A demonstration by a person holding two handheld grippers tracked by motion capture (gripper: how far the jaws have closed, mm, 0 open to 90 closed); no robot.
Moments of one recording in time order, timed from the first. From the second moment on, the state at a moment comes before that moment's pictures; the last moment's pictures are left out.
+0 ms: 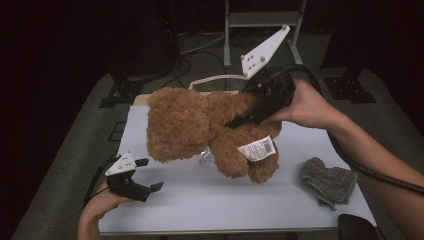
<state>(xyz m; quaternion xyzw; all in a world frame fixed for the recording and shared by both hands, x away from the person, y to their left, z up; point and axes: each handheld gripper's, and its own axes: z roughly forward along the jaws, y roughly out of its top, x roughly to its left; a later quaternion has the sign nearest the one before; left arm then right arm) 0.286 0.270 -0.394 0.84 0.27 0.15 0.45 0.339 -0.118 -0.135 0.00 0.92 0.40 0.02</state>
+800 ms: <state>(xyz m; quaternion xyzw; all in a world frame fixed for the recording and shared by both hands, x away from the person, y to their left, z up) 0.286 0.277 -0.394 0.83 0.28 0.15 0.45 0.388 -0.102 -0.085 0.02 0.92 0.40 0.03</state>
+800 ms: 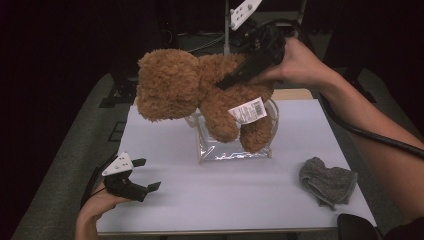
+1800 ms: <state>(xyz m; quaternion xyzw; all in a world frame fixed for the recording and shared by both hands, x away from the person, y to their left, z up) 0.286 0.279 -0.398 0.84 0.28 0.15 0.45 0.502 -0.081 -0.101 0.08 0.92 0.38 0.01</state>
